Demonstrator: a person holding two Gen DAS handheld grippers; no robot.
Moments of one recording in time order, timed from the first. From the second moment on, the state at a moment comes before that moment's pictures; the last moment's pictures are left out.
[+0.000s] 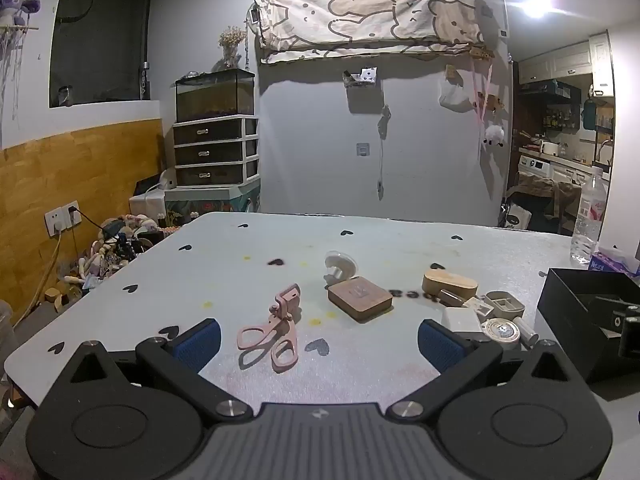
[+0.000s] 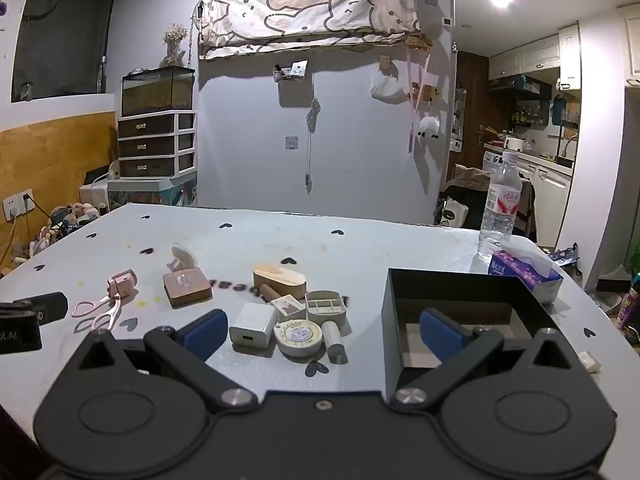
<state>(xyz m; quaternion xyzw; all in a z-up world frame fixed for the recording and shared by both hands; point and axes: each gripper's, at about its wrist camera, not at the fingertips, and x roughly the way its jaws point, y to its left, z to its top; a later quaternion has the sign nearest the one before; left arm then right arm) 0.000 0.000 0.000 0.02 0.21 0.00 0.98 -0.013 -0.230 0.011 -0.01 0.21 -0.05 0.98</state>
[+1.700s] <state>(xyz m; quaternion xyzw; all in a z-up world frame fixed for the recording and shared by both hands) 0.000 0.000 0.000 0.01 0.21 0.00 0.98 -0.012 -0.226 0.006 -0.01 0.21 -0.05 0.98</state>
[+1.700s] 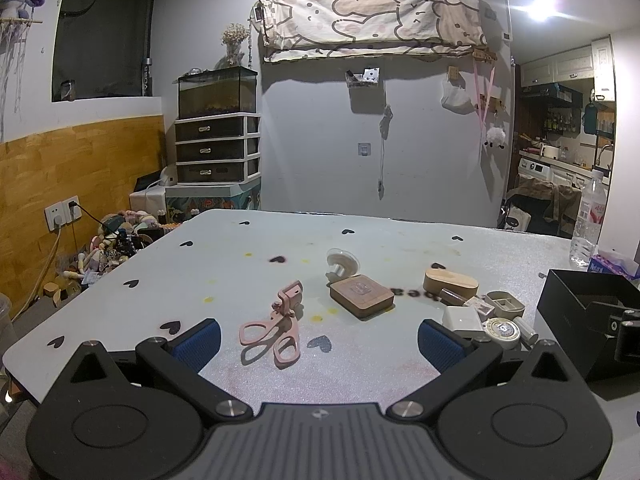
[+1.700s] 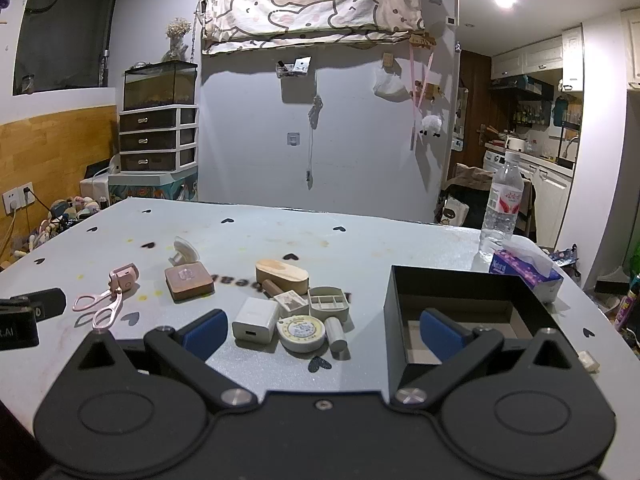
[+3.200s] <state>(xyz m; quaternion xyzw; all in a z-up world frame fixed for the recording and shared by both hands) 0.002 0.001 0.002 0.01 0.22 -0.01 0.98 -0.012 -0.216 0.006 -0.02 0.21 -0.05 0.98</state>
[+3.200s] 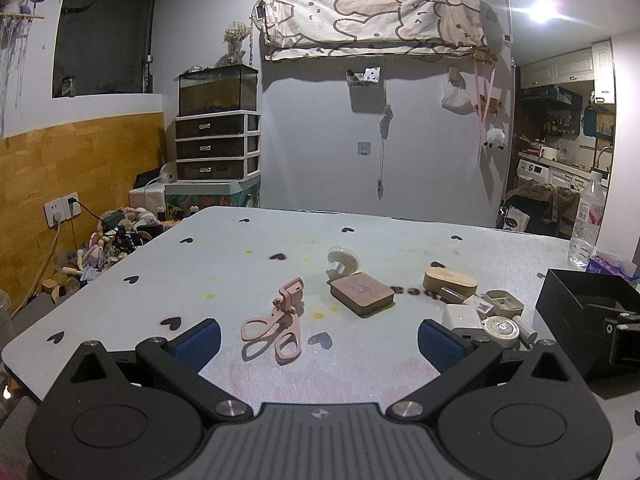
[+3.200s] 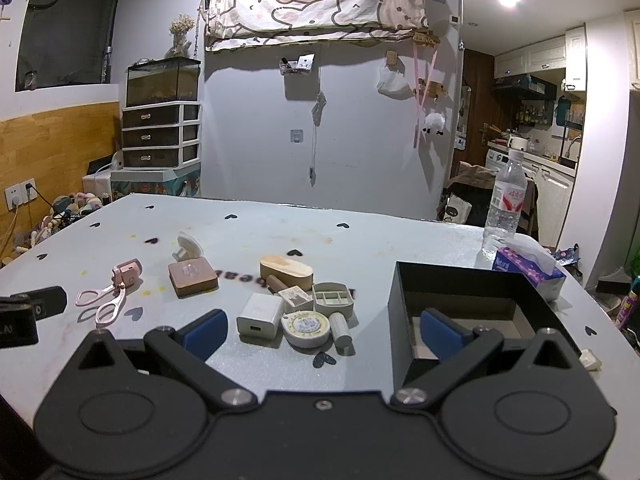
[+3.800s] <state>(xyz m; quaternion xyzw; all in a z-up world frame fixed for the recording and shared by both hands) 0.020 -0.022 -0.013 0.00 0.23 -0.03 0.97 -0.007 -0.334 -0.001 -0.02 0.20 -0.18 0.96</state>
